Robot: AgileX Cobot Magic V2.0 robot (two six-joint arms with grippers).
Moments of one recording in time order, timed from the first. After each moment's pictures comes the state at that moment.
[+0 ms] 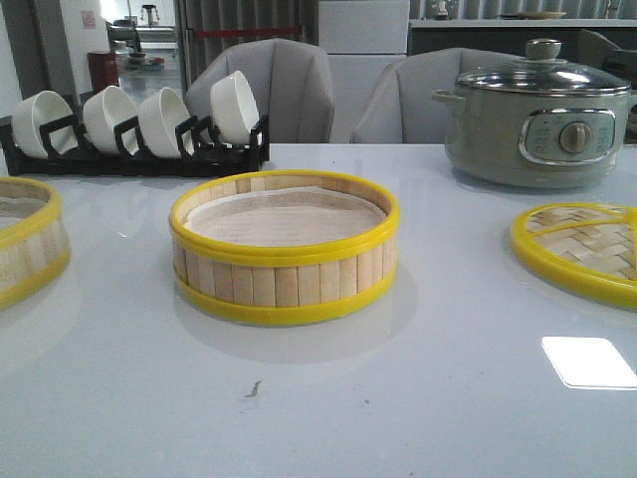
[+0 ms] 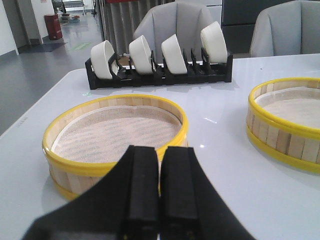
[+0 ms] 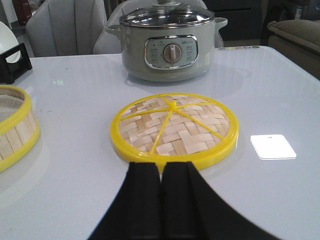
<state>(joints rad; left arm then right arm) -0.09 0.00 0.01 0.07 0.16 -0.04 -0.08 -0.01 0.03 0.09 0.16 0.02</state>
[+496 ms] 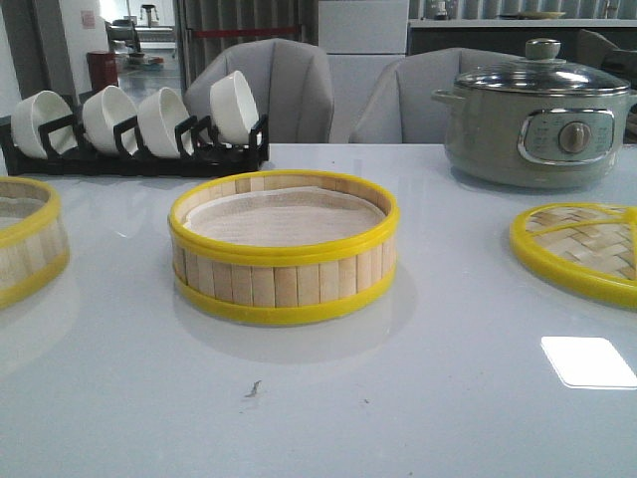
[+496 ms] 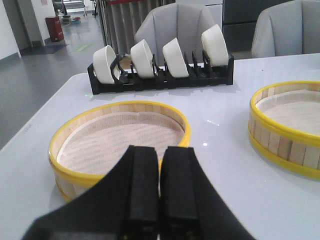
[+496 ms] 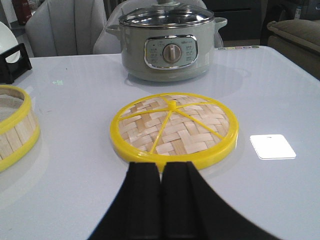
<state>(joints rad) -0.09 0.07 -0.09 0.10 0.21 -0.04 -0.08 -0.01 0.03 0.09 0.16 0.02</state>
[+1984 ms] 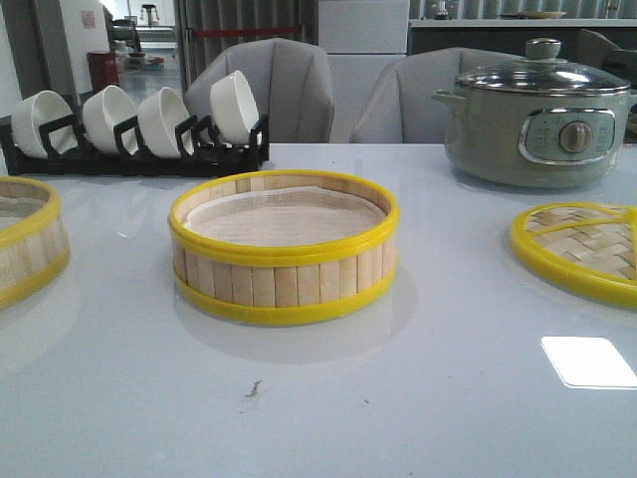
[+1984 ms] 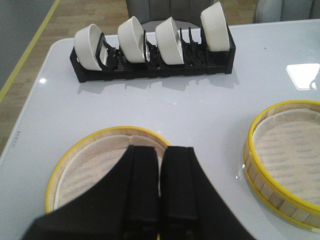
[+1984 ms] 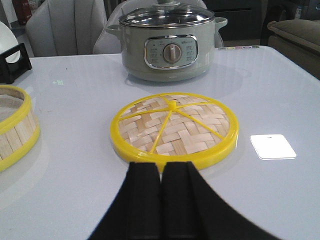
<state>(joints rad) -0.10 0.93 -0.98 0.03 0.57 0.01 -0.08 -0.01 0.03 0.09 0.16 0.02</state>
